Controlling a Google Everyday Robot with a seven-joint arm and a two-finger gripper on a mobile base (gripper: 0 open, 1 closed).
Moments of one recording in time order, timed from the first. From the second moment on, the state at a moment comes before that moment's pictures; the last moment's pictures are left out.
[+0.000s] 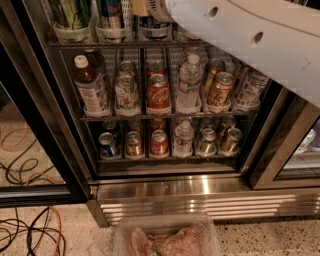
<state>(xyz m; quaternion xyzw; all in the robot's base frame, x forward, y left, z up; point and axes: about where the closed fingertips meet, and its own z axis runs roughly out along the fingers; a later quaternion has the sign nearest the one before) 0.686 0.000 1.079 -0.15 0.79 0.08 0.59</state>
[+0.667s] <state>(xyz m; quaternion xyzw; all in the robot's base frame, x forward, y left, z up) 0.686 0.000 1.080 -0.15 0.79 0.08 0.59</state>
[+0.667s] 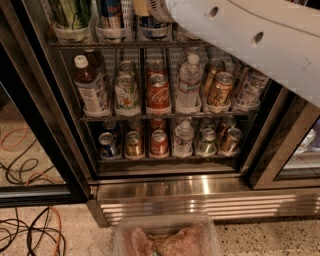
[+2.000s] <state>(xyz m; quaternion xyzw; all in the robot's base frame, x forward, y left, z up) 0.666 -0.009 1.097 -0.14 0.80 0.12 0.57</state>
